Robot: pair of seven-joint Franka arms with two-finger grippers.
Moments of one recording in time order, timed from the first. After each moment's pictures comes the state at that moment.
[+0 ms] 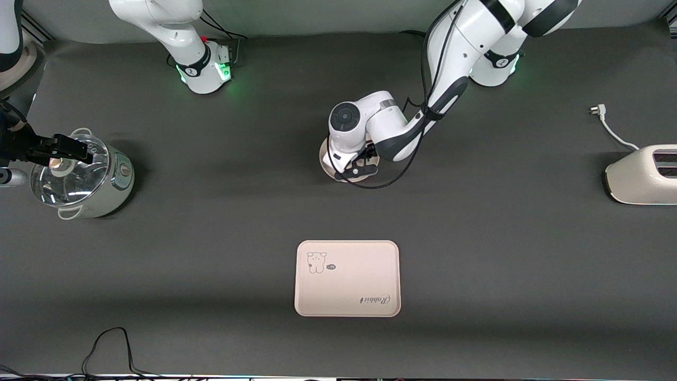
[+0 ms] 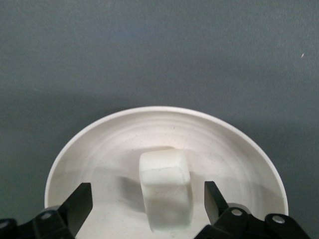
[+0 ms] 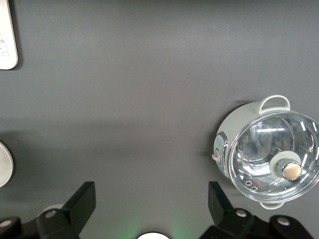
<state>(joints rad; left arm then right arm) -0.42 0.69 -0.53 -1.79 0.33 2.27 -1.28 -0.05 0.06 -0.01 -1.56 -0.01 1.50 -0.06</state>
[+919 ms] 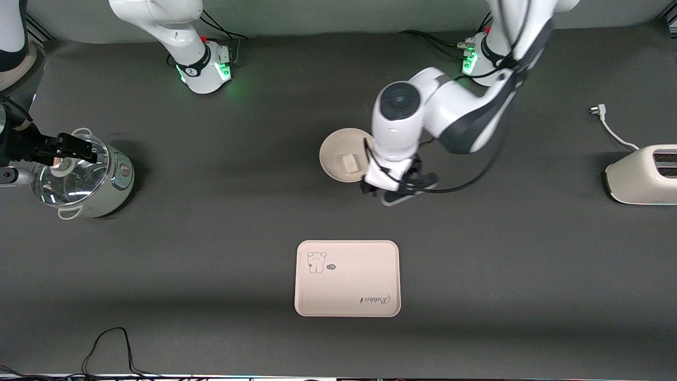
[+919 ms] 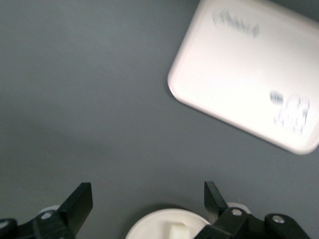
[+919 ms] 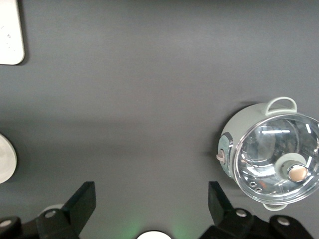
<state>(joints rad) -0.15 0.40 -0.55 -1.62 0.30 1.98 -1.23 -0.02 0.05 -0.01 -1.56 0.00 1.49 -0.06</state>
